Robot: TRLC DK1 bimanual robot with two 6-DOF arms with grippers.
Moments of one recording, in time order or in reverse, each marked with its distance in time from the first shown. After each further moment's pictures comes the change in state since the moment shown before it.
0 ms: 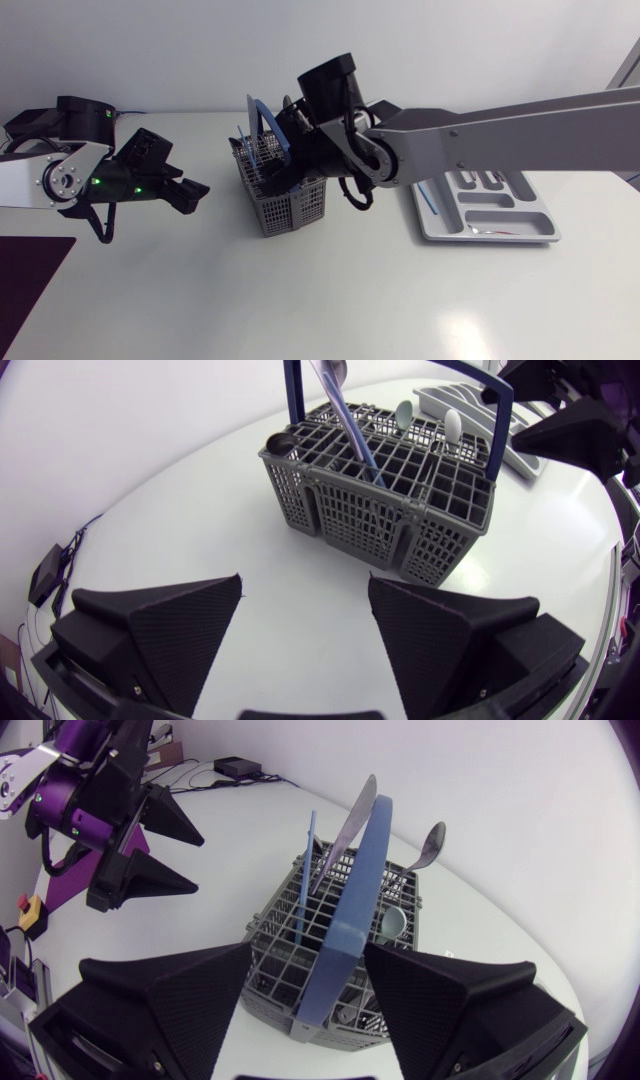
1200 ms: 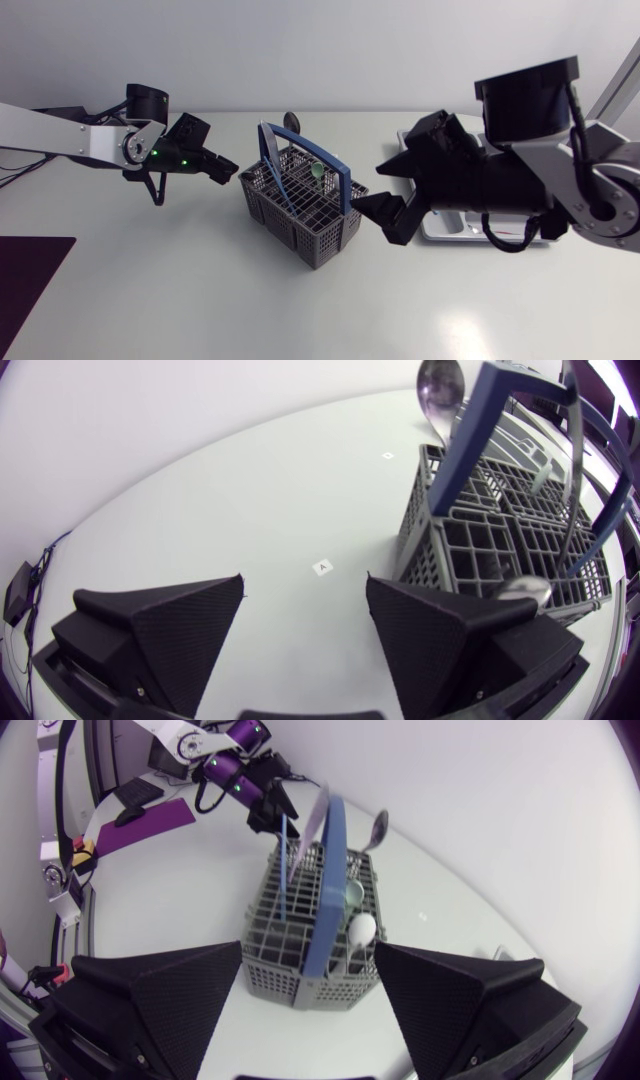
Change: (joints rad) left arm -0.048 0.412 0.336 0.077 0.033 -0.073; right arm -0.248 -0.612 -0.467 -0.180 -0.304 -0.221
